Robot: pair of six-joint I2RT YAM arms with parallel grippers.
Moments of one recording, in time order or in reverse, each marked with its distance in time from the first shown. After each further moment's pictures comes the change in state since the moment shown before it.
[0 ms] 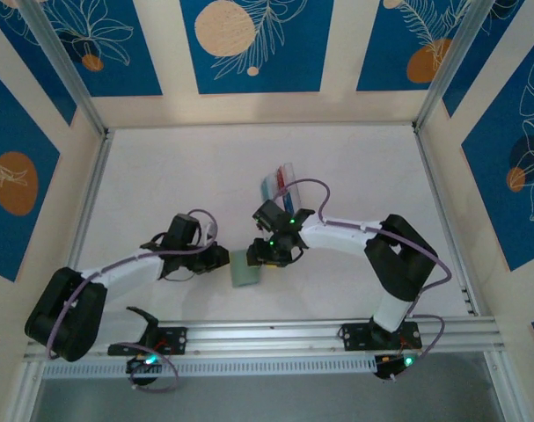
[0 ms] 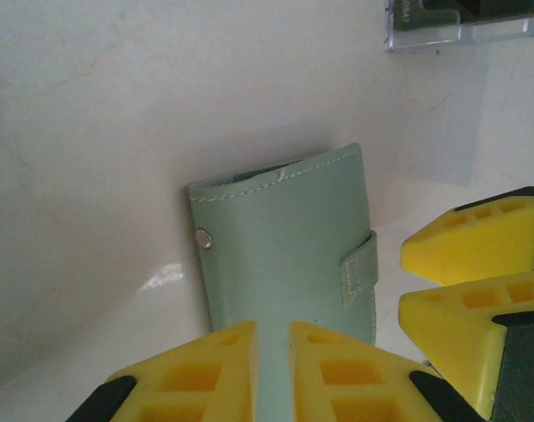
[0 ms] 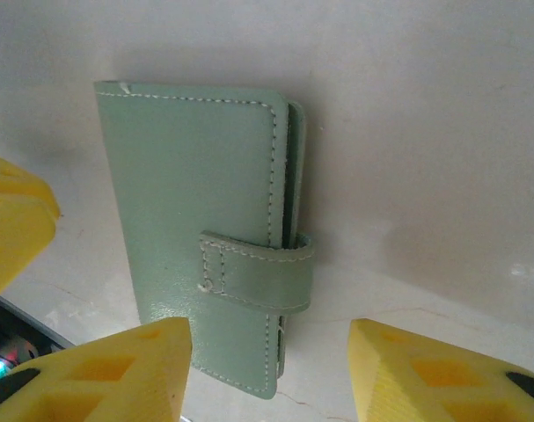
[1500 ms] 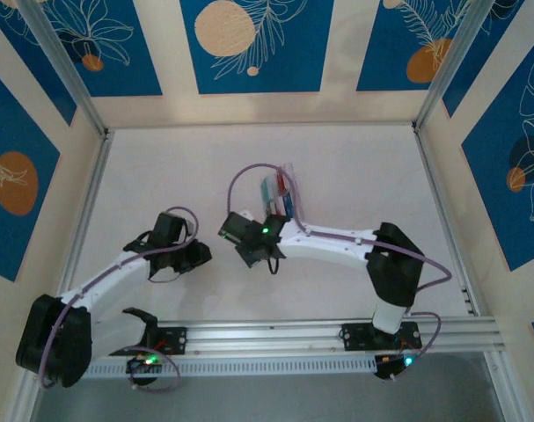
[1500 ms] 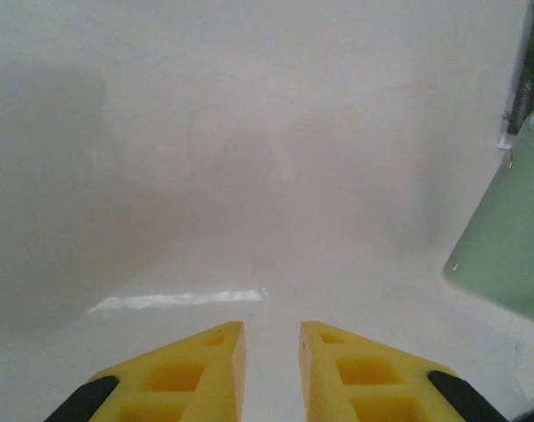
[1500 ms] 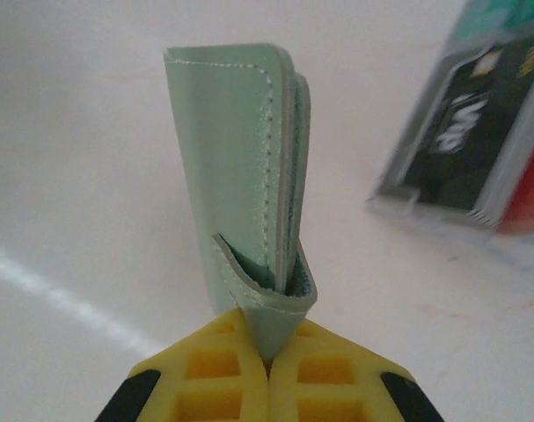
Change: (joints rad) left arm 0.126 -0.169 0.053 -0.331 -0.219 -0.014; right arm 0.252 0.069 0.295 -0.270 0.751 -0.409
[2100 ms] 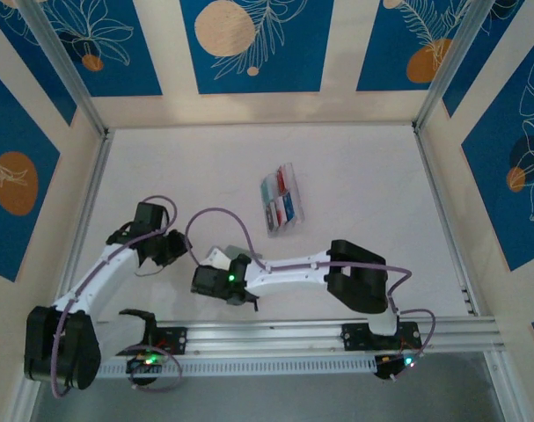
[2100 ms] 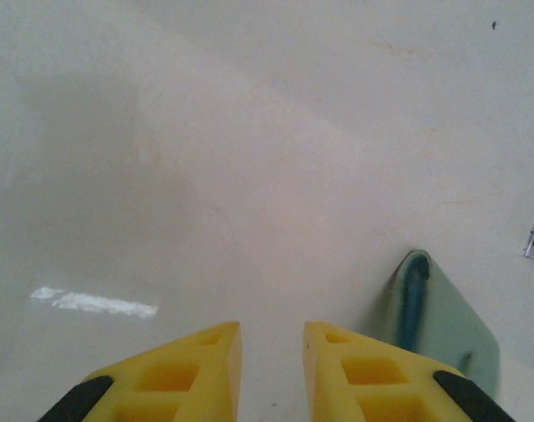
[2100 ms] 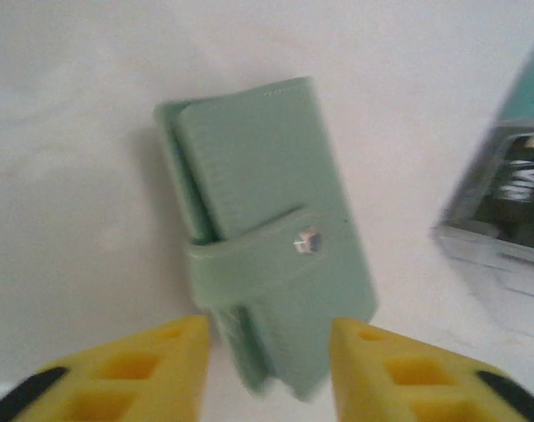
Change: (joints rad) left arm 0.182 0.008 0.117 -0.172 -0.066 0.035; right arm 0.262 0.164 0.028 0.016 0.208 -0.022
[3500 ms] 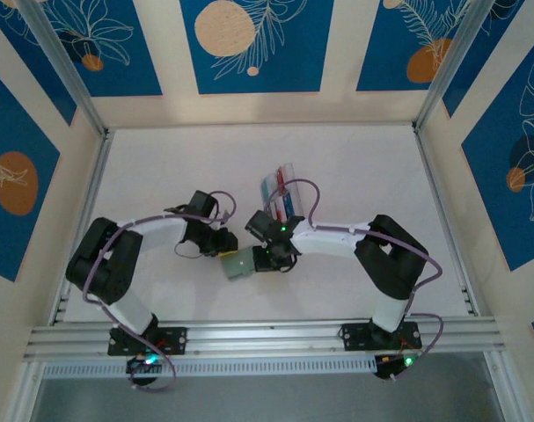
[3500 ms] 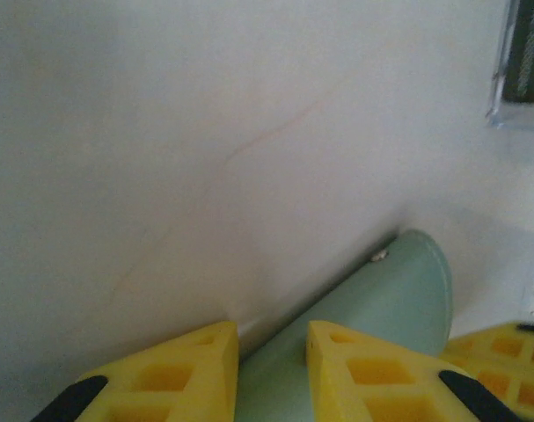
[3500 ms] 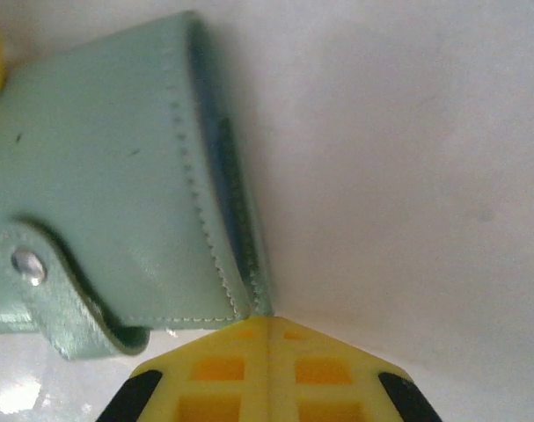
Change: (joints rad) left arm -0.294 0.529 0.162 0.265 0.239 0.168; right arm -0.451 -0.184 -0.315 0.217 -0.758 0.396
